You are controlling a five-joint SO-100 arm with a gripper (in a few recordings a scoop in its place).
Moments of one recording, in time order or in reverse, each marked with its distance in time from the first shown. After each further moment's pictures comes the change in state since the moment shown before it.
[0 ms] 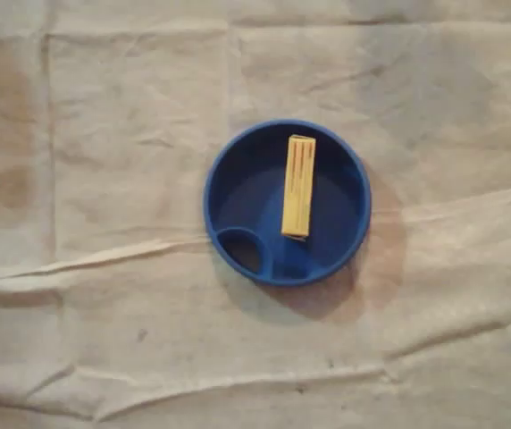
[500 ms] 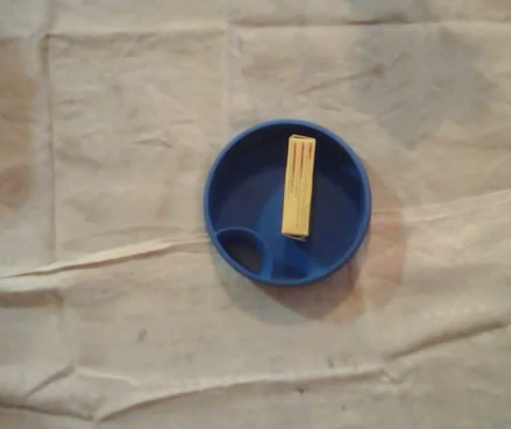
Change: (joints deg) arm -0.1 2.7 3.3 0.0 3.0
